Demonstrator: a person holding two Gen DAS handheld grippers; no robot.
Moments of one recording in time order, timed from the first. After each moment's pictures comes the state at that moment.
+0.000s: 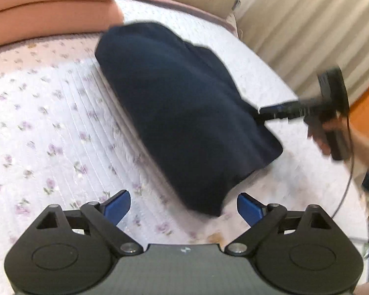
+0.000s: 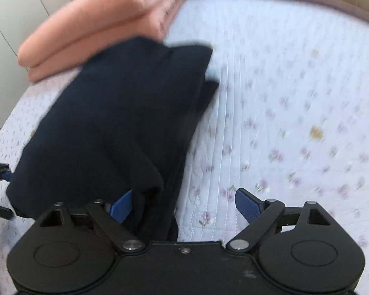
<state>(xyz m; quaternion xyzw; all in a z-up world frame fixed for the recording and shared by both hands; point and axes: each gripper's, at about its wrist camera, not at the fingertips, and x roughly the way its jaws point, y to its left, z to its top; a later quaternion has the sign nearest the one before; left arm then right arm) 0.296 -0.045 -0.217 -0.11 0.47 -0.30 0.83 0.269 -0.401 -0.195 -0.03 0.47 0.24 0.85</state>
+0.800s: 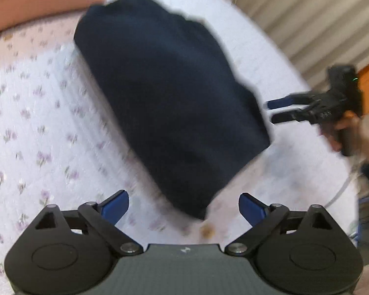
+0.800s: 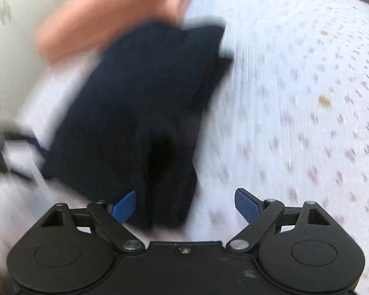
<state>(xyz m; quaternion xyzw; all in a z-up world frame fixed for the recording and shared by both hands) 0.354 -0.065 -0.219 -0.09 0.54 -0.34 0.76 0.283 -0.422 -0.199 0.05 0.51 0.29 0.81</state>
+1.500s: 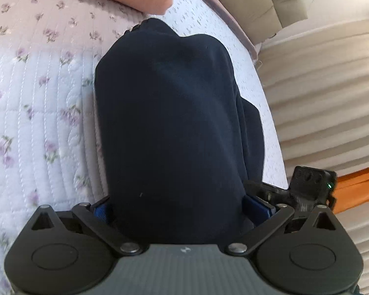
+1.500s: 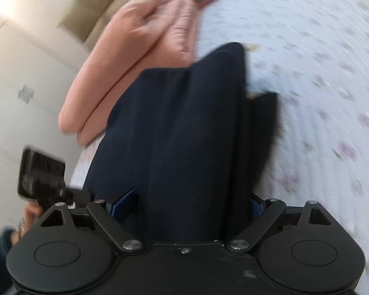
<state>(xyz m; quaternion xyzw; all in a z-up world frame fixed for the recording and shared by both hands) 0.496 -0.061 -0.296 -0.31 0.53 -0.30 0.73 0.358 -0.379 -0.263 0.21 0.46 0.37 0.78</state>
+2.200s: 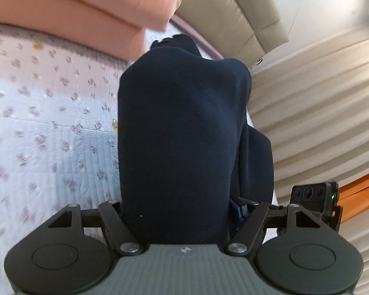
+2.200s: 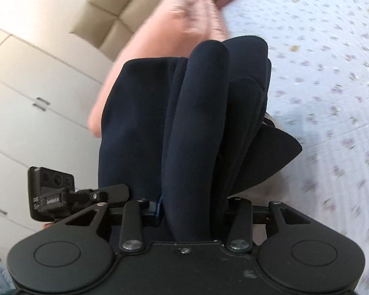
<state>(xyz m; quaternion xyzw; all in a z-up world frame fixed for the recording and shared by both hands) 0.410 -0.028 -0.190 -0.33 0.46 -0.28 0.78 0.237 -0.367 -0.157 0.27 0.47 0.36 0.76</state>
